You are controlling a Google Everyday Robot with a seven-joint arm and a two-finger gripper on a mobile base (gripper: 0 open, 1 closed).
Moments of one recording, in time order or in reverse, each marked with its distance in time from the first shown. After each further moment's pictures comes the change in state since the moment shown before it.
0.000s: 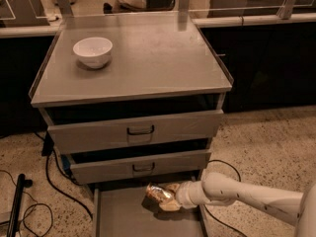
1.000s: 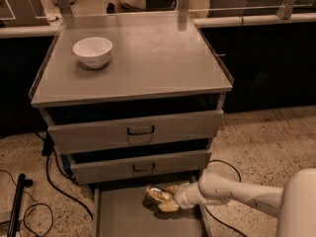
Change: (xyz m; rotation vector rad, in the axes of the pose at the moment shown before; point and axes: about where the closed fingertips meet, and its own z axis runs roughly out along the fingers) arm 0.021 -0.009 0.025 -0.013 0.025 0.046
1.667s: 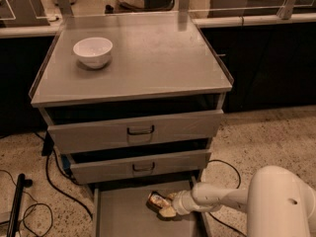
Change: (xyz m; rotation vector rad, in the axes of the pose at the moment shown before) arm 0.074 -0.027 0.074 0.039 0.081 0.063
